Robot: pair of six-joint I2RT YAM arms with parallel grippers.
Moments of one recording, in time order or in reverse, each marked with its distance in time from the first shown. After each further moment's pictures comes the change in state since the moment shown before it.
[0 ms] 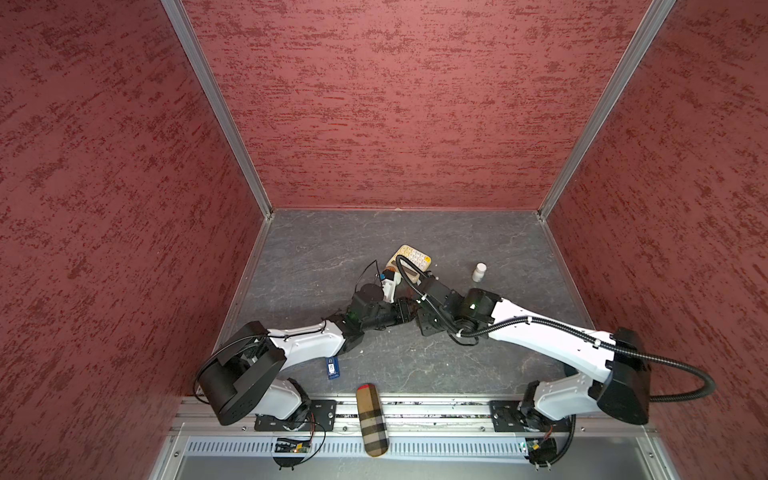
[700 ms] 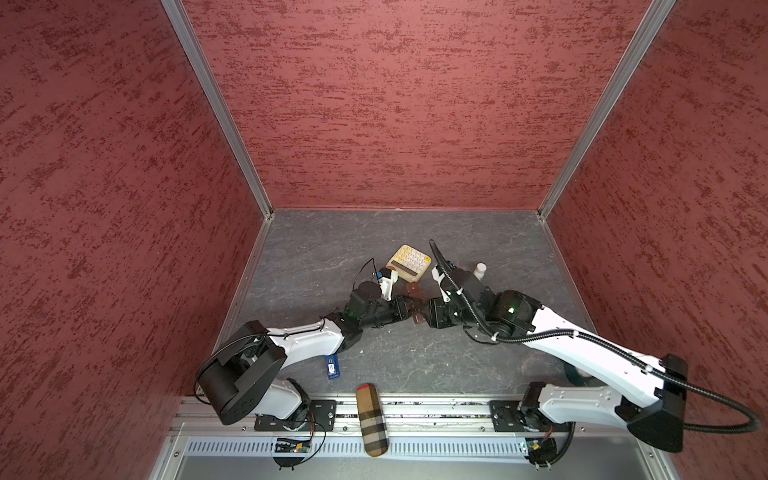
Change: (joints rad) left arm 0.029 0.001 0.002 -0.013 0.008 0.001; right arm -0.090 -0.220 -0.076 0.101 -0.155 -0.004
